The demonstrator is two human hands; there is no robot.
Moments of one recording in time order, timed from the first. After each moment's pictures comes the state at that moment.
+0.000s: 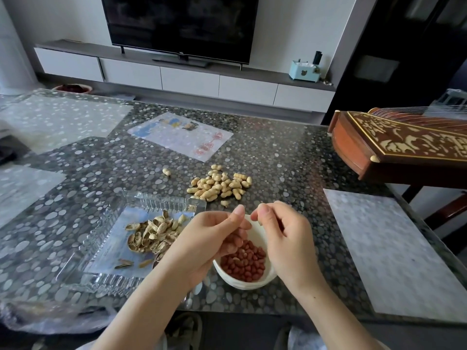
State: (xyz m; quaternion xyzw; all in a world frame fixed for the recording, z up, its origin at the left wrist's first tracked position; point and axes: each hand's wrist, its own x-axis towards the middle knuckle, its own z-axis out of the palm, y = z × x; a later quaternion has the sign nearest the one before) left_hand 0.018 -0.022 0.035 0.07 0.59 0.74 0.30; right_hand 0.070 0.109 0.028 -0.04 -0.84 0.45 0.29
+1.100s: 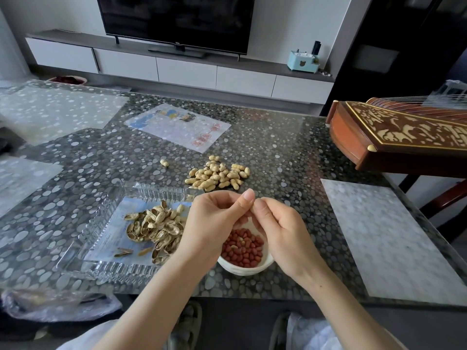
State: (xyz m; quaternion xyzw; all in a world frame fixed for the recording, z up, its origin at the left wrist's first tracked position) left_hand 0.025 -0.006 0.036 0.11 0.60 0.78 0.16; right_hand 0.081 0.111 0.035 0.01 -0.82 0.56 0.12
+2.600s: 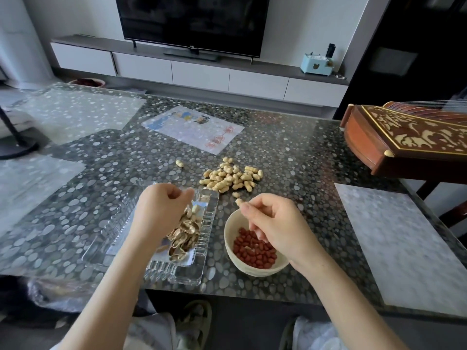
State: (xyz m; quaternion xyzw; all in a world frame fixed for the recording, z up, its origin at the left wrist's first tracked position) left_hand -0.026 -0.080 0.025 0.03 0.90 0.43 -0.02; right_hand 0.057 0.104 0.035 -0.04 -0.83 0.56 0.06
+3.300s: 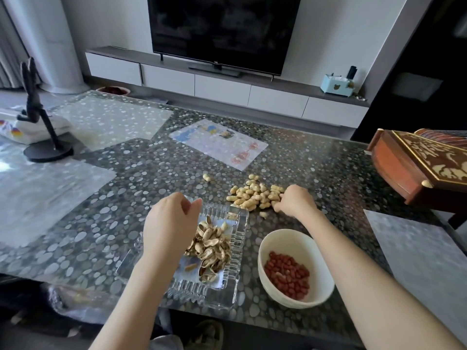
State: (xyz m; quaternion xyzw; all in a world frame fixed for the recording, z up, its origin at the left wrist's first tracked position) left_hand -0.047 -0.115 0.012 0.00 0.93 0.35 -0.12; right_hand -0.094 0.133 0.003 -0.24 -0.96 0.11 -0.06
